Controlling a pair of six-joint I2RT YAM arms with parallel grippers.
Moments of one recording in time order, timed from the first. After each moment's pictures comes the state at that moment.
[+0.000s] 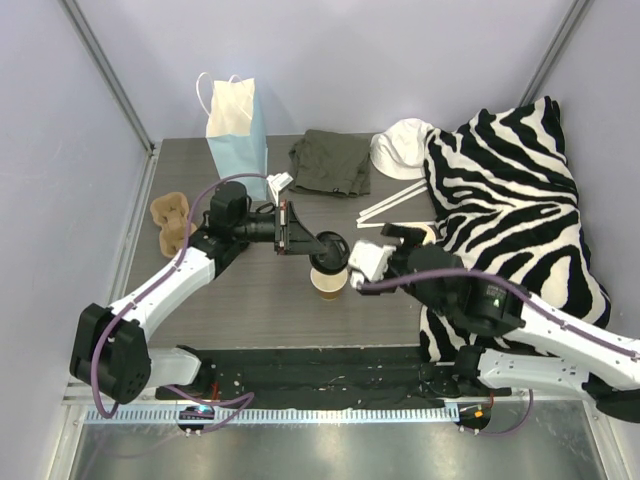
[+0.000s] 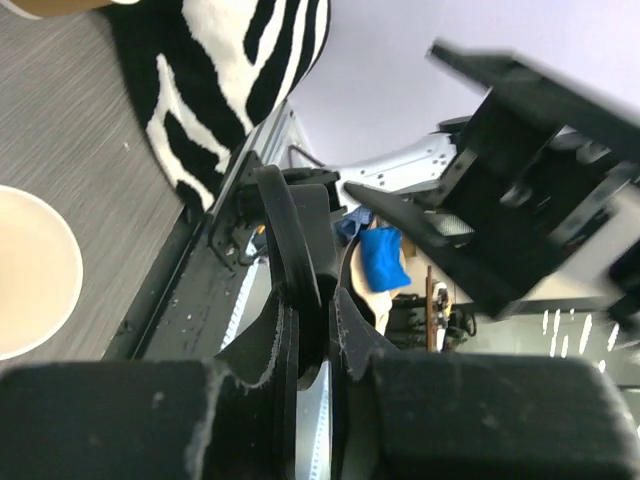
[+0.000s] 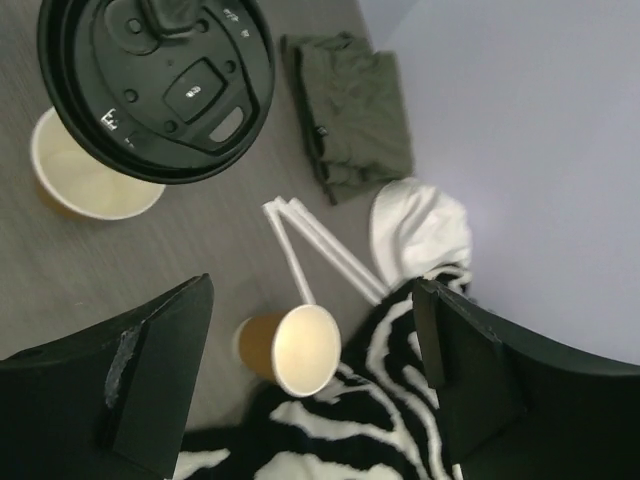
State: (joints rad) left arm -0.44 1.29 0.88 0.16 1.04 -1.00; right arm 1.18 0.82 0.94 -0.47 0.50 -0.73
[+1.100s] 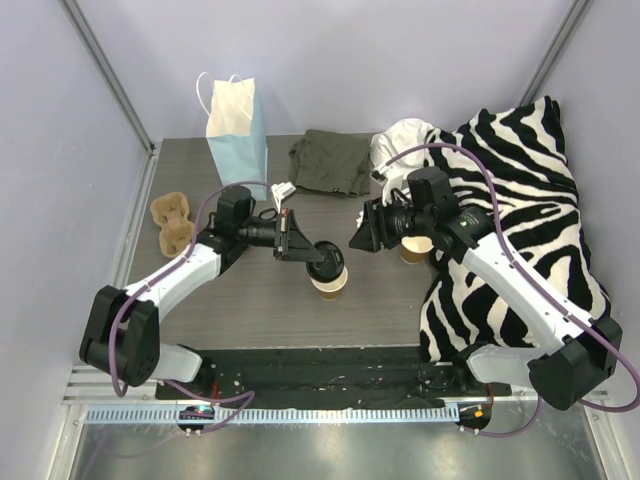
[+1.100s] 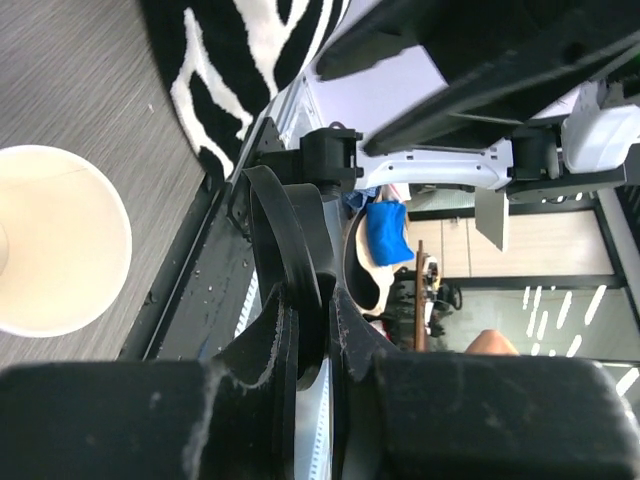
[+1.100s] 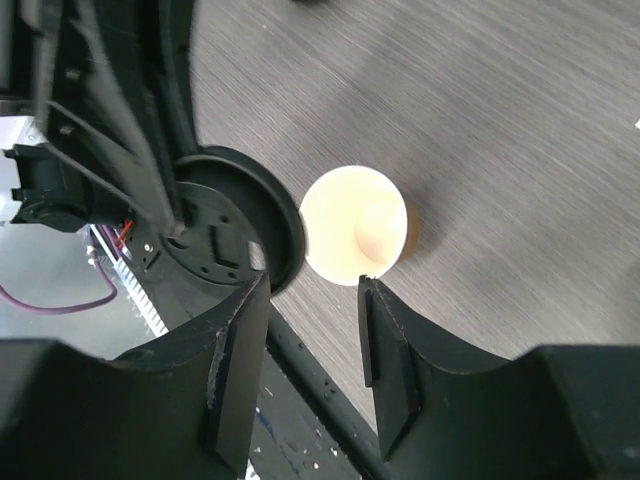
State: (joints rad) left arm -0.41 1.36 0.84 0.14 1.13 -0.89; right arm 0.51 1.23 1.18 -0.59 -0.49 0.22
